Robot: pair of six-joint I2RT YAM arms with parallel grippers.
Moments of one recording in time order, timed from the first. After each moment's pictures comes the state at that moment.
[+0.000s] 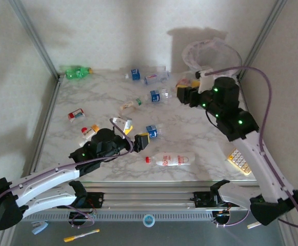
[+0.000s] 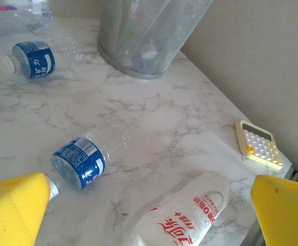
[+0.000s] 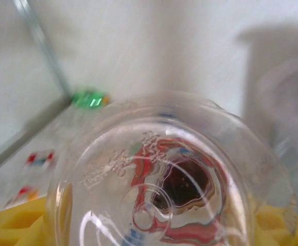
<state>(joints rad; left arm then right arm) -0.85 0.93 0.61 0.05 -0.07 -0.46 0.48 1.09 1.38 -0.48 -0.03 0.09</state>
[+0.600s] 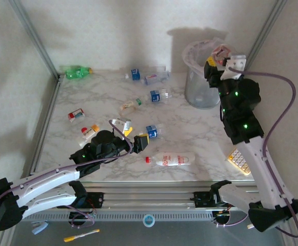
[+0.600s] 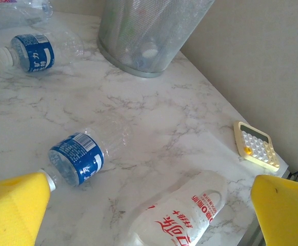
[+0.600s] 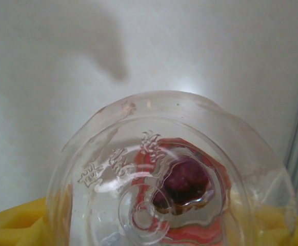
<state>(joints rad) -0.85 0.93 0.58 0.09 -0.07 -0.48 0.34 1.09 1.34 -0.07 0.26 -0.12</state>
